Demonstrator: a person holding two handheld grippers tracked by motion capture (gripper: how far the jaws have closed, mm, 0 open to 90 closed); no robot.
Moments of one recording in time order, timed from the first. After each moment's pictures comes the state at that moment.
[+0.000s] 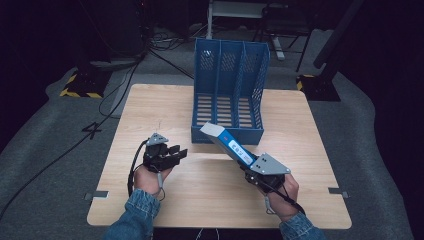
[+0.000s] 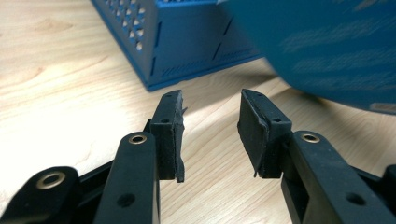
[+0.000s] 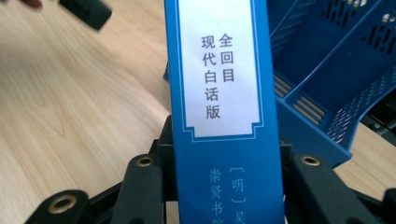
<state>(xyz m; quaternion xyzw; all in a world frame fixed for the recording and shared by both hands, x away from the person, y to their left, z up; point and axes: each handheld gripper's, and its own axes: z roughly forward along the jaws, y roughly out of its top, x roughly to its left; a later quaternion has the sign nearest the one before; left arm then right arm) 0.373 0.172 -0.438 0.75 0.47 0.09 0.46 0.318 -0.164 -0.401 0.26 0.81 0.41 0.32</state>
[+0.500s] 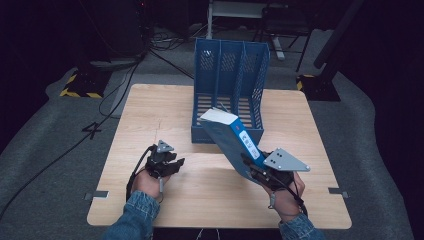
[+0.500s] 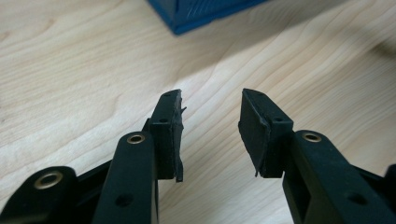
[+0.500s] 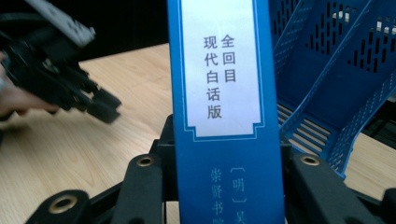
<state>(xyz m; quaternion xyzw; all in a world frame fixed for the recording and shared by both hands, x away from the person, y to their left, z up) 0.377 0.166 -0.471 0.80 0.46 0.13 0.36 0.311 -0.175 -0.371 0.29 0.77 0.49 0.29</state>
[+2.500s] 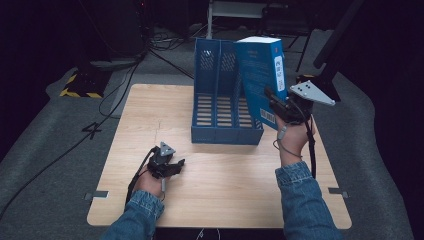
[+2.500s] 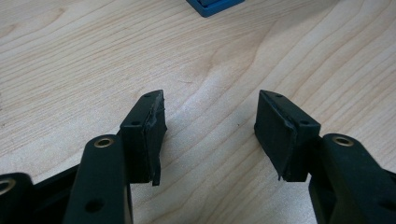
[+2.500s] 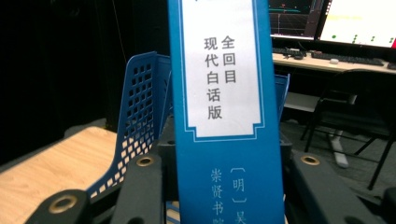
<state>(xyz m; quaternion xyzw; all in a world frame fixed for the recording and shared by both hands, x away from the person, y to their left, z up) 0.390 0.168 -0.503 0.81 0.44 0.17 0.35 0.427 -0.204 -0.284 0.39 0.65 0.54 0.37</state>
